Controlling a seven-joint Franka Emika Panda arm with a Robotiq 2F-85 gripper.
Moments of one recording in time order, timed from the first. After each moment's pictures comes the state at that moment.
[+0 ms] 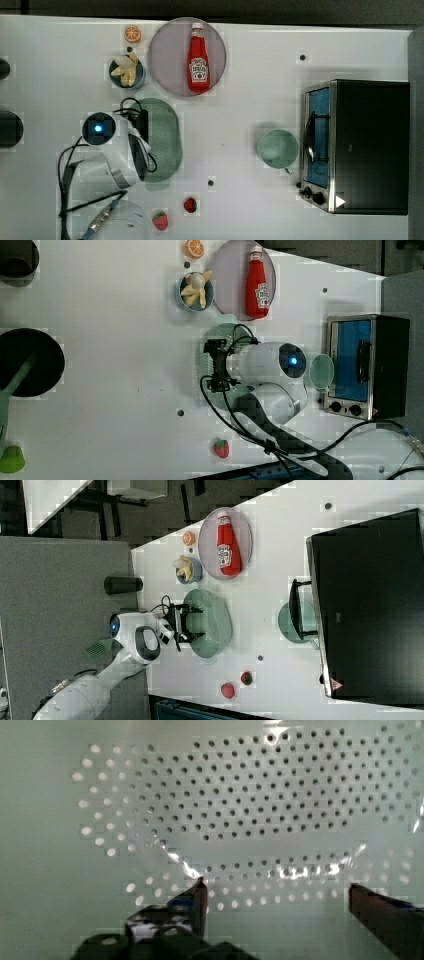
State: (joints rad) arm 0.41 0.51 0.08 -2.18 0.06 1.07 1.15
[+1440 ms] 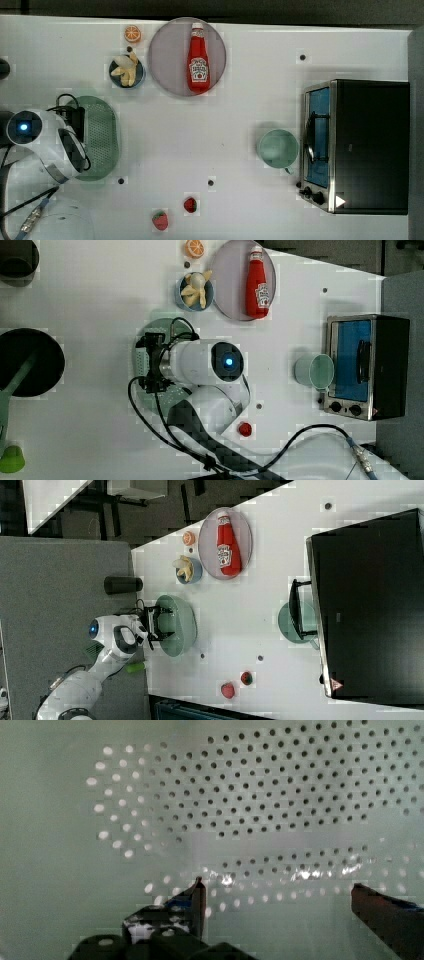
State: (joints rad) arm 0.64 0.72 0.08 -1.81 0.14 1.02 1.35
